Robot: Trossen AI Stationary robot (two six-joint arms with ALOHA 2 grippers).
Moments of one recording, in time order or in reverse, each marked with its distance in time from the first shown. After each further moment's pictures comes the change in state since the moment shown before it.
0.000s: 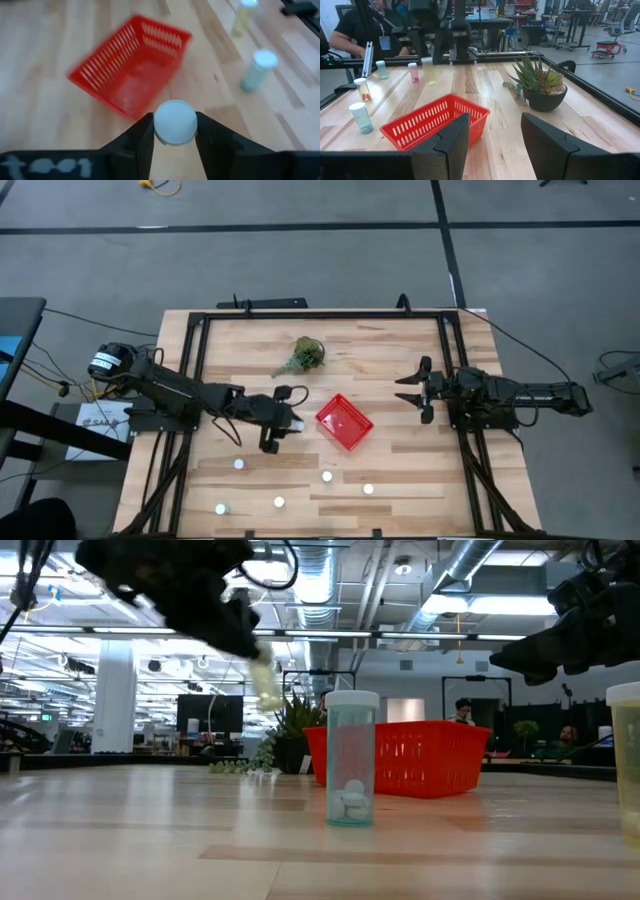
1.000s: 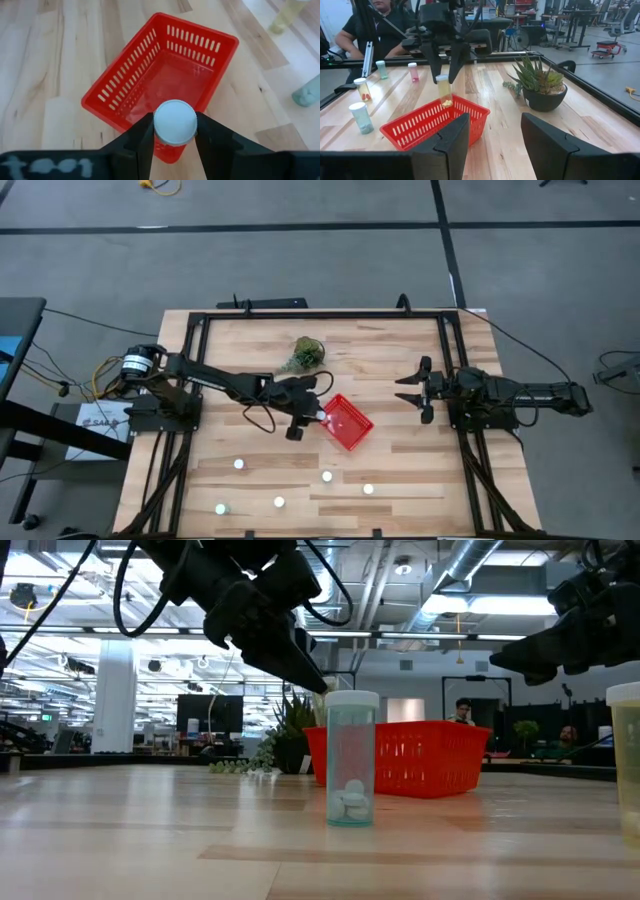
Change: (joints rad) left arm 0.151 0.261 0.210 -0.025 0.149 0.127; right arm 0.000 0.000 0.000 0.000 0.000 0.000
